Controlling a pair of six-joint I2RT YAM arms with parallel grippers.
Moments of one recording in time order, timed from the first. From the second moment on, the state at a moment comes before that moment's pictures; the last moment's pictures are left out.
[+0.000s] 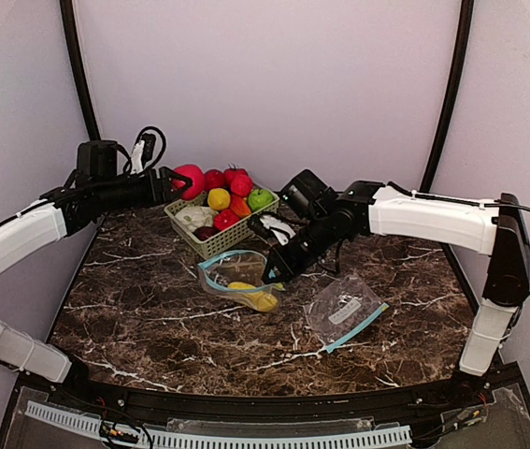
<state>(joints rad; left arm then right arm) -0.31 1.34 1.12 -0.14 0.36 -0.43 0.93 1.81 1.55 -0.74 -0.38 0.20</state>
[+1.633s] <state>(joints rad) -0.89 1.58 1.39 -0.91 -0.05 -0.33 0.93 1.84 1.57 -0.74 -0.31 0.19</state>
